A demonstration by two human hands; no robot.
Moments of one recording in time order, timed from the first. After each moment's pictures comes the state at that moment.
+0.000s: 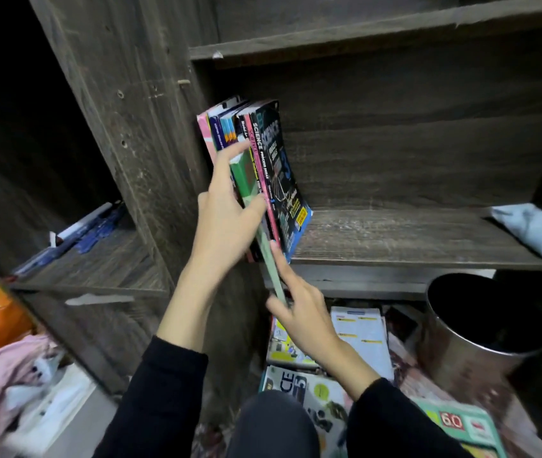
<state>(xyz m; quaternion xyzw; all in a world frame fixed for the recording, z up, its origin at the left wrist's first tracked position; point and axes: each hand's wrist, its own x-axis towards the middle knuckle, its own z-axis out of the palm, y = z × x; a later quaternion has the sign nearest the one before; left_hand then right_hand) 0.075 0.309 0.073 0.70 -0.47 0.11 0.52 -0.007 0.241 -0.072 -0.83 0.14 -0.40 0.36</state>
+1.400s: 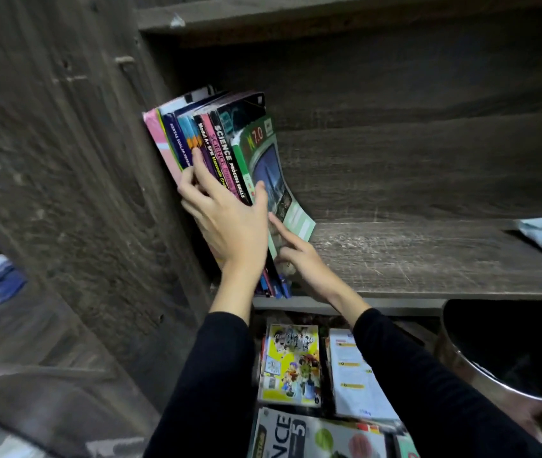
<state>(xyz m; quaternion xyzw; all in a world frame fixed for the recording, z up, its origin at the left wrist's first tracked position) 0.150 0.168 0.018 0.75 -0.26 0.30 0.52 0.090 0.094 -0.062 -0.70 0.16 -0.27 0.65</state>
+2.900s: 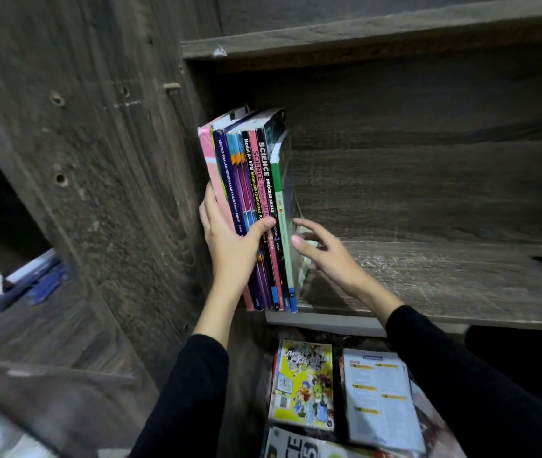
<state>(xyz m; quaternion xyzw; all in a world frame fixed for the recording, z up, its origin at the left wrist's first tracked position) 0.189 0.200 0.009 0.69 -0.34 0.09 0.63 0.089 0.075 -0.039 -0.76 0.18 -0.27 0.56</state>
